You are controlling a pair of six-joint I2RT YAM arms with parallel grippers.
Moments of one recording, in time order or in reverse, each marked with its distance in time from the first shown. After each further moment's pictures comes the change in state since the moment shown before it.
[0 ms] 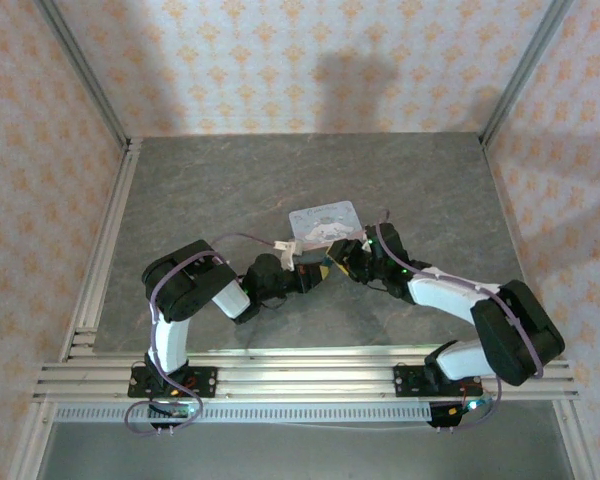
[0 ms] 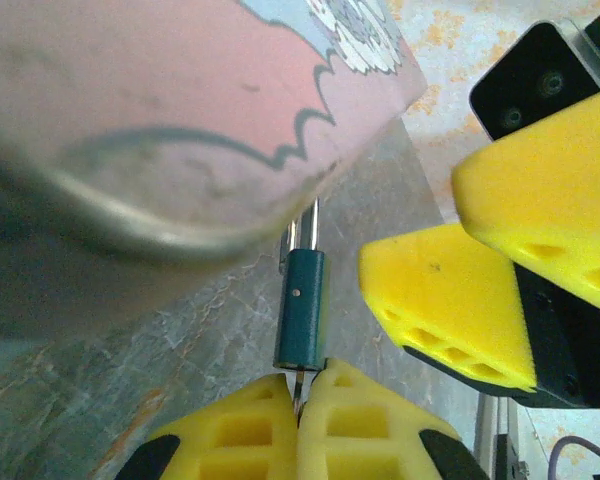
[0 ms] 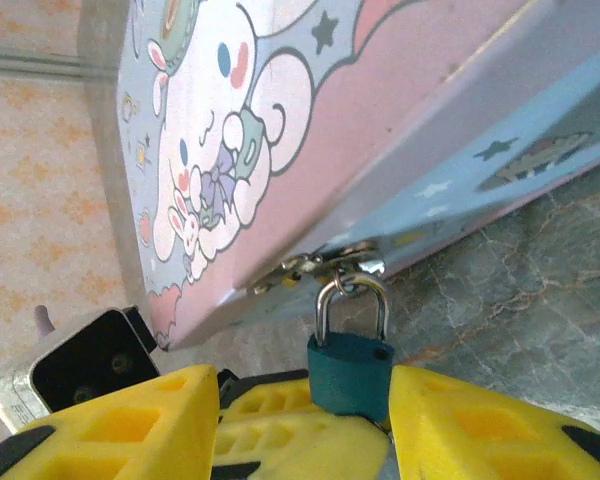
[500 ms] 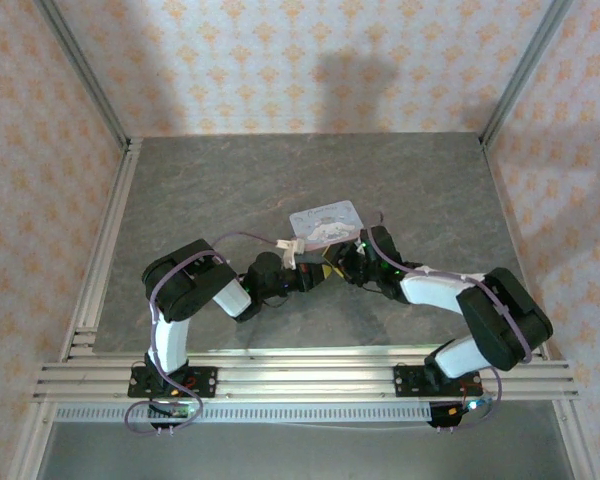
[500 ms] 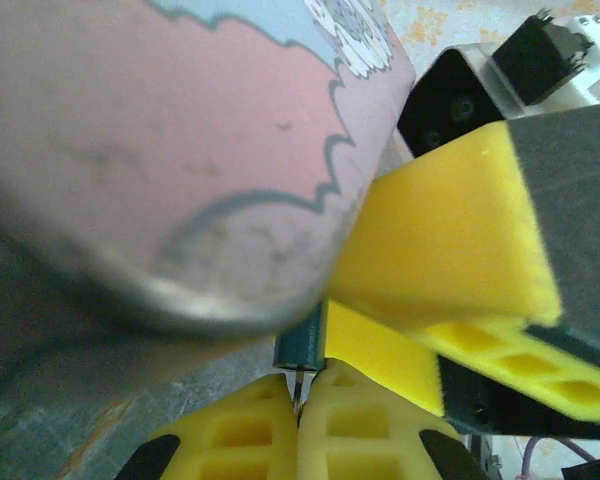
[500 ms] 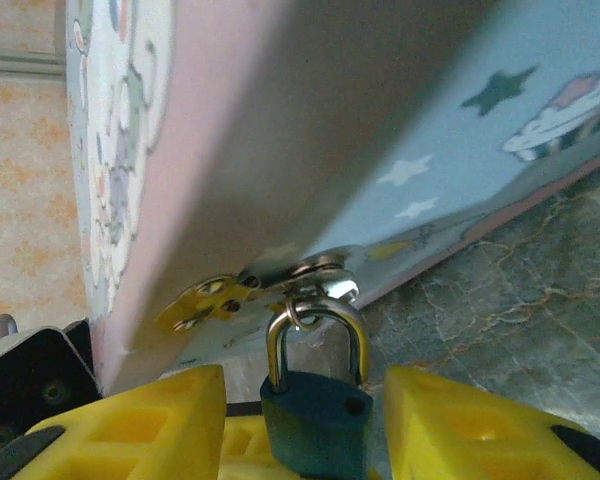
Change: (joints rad) left arm 0.000 0.000 0.016 0.000 0.033 -0.032; right arm 0.028 0.095 -0.008 0.092 0.008 0.034
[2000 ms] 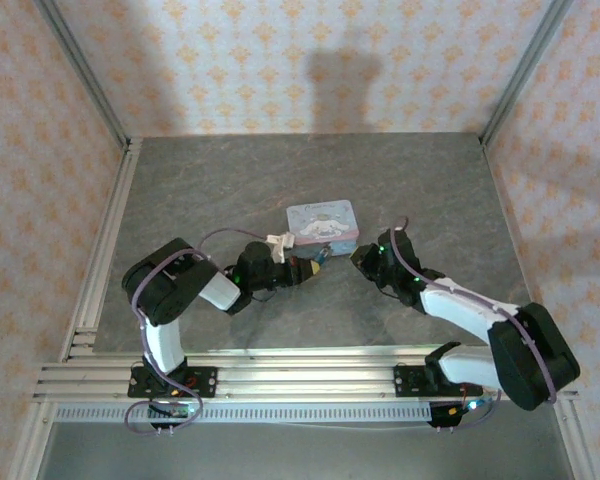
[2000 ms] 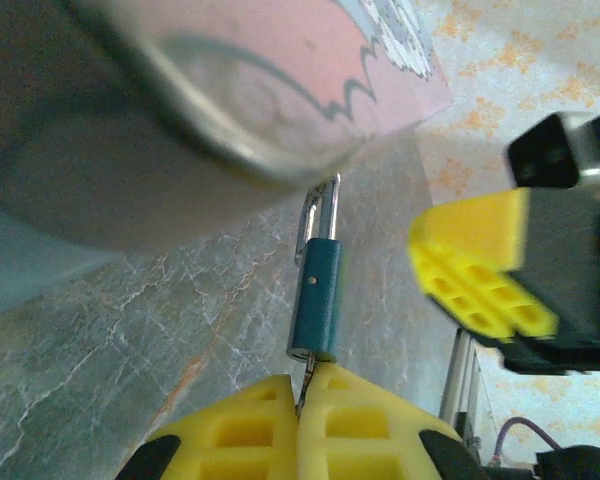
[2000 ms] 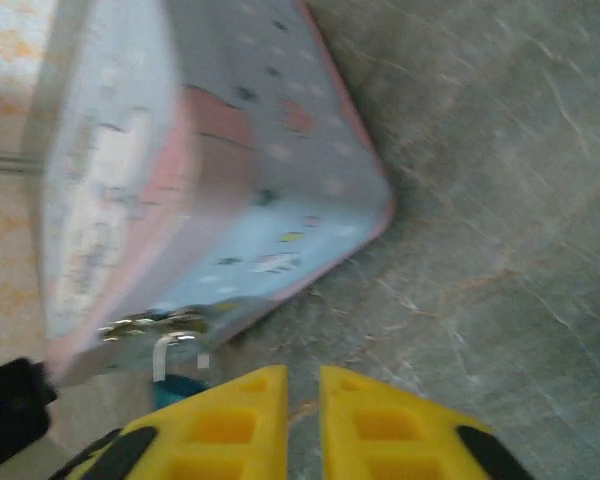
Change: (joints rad) left arm 0.119 -0.111 -0.018 -0.195 0.140 -0.013; right arm -0.071 -0.209 -0.071 -0.188 0.189 -0.090
